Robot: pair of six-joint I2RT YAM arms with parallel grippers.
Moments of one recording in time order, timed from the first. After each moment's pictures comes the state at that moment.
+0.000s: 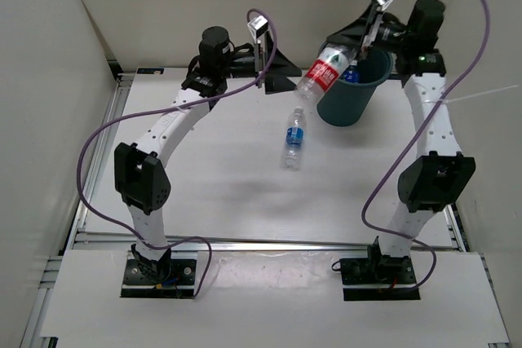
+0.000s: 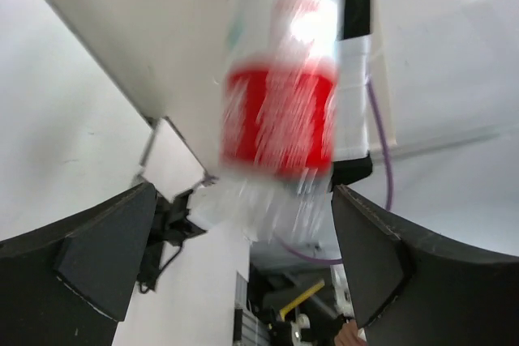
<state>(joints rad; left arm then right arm) -0.48 1.90 1.87 0.10 1.05 -1.20 0.03 1.78 1.94 -0.17 -1.21 1.03</state>
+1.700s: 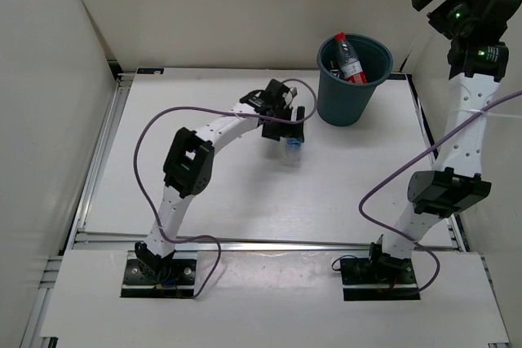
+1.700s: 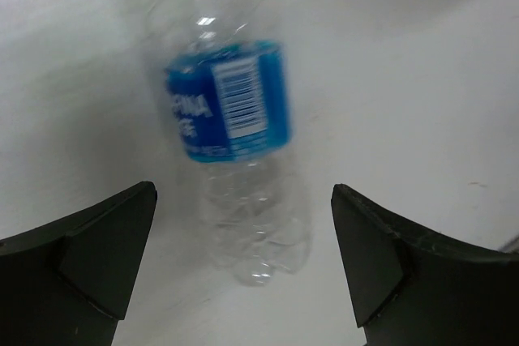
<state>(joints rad) -0.65 2.26 1.99 -0.60 0.24 -0.45 -0.20 1.78 2.30 -0.56 -0.26 0.58</state>
